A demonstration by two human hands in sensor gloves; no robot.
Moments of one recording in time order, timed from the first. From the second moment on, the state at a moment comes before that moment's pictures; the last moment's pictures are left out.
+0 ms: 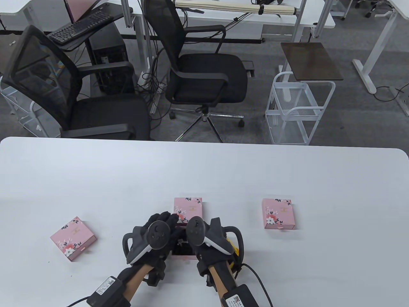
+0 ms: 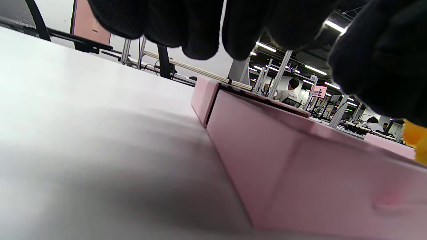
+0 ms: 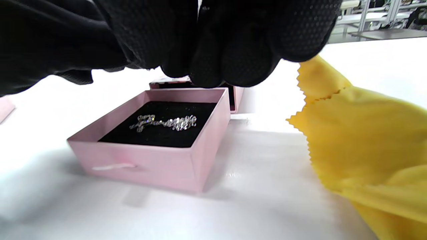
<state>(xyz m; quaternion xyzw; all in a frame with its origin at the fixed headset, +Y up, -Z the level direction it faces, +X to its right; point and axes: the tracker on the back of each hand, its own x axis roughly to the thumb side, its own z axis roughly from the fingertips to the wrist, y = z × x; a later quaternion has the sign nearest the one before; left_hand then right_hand) -0.164 -0.751 -0.339 0.00 -0.07 0.15 0.99 0.006 -0.712 -0.335 0.13 0.11 0.98 0.07</state>
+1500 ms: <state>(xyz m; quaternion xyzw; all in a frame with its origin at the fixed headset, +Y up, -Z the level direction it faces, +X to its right) -0.160 -0.779 -0.358 -0.13 -0.11 0.16 0.97 -0.011 -0.752 -0.292 0.17 -0.05 0.98 -0.12</state>
